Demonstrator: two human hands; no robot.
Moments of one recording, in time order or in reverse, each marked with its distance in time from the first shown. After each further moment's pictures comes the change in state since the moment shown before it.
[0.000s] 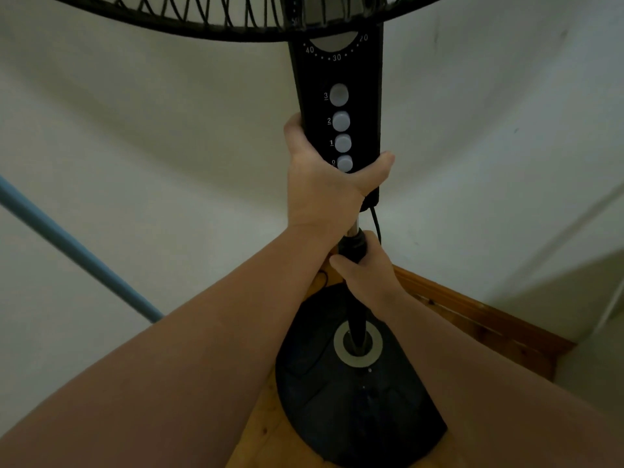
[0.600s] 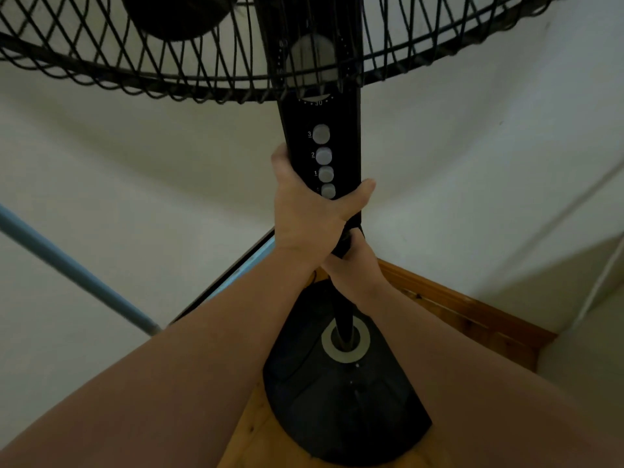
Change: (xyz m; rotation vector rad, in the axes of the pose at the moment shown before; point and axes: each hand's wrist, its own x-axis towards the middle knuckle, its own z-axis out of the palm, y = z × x) left_hand -0.024 -0.030 0.002 0.070 -0.020 -0.084; right_hand -0.001 -0.004 -0.001 0.026 -0.015 -0.095
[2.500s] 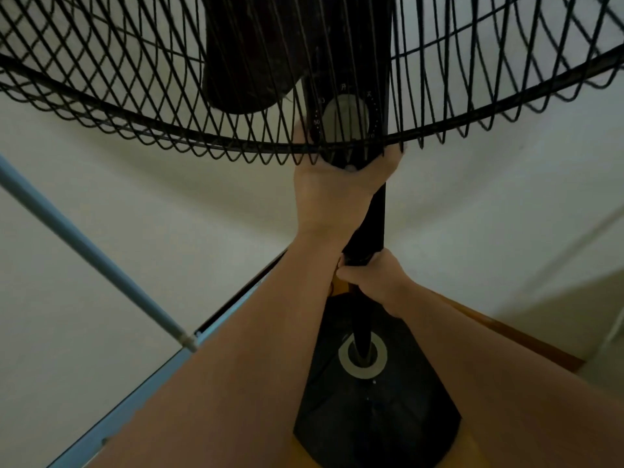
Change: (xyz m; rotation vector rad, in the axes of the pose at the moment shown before) left_hand 0.026 0.040 -0.003 0.170 0.020 0.081; right_hand 0.014 -0.020 -0.011 -0.216 -0.108 0.323
